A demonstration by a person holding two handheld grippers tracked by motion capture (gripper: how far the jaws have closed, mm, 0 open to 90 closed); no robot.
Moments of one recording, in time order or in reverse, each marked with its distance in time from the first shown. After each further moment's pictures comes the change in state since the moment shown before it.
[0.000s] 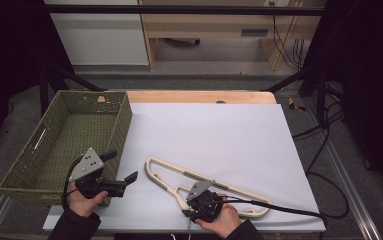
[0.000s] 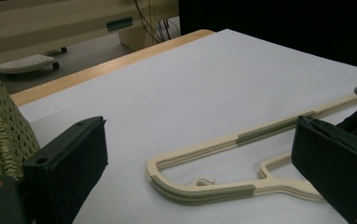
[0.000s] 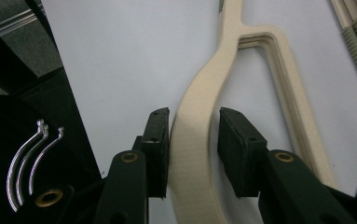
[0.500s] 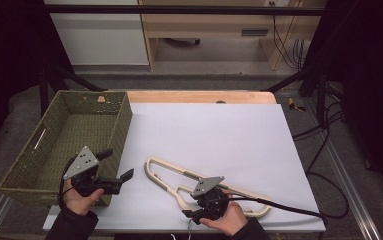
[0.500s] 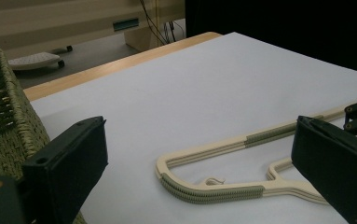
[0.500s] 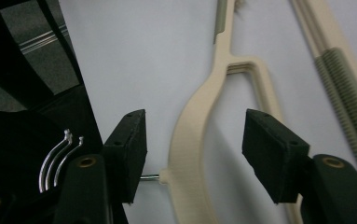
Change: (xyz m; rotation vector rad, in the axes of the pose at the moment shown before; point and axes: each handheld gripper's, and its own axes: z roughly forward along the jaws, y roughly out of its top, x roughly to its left) left arm 0.010 -0.003 -0.004 -0.011 0.016 -0.028; right arm -0.007 0.001 -0.018 -0.080 0.036 -0.006
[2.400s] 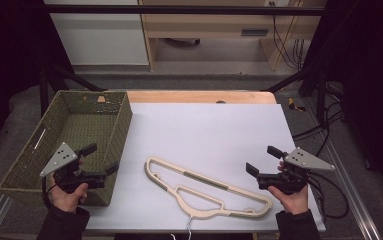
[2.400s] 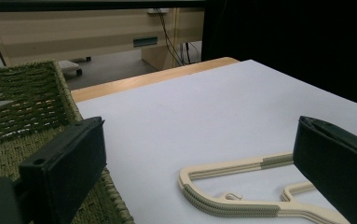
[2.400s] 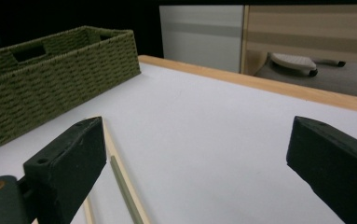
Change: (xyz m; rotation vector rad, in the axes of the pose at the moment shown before) left arm 0.024 0.002 -0.023 -0.085 0.057 -0.087; right arm -0.081 -0.047 -0.161 -0.565 -0.380 0.222
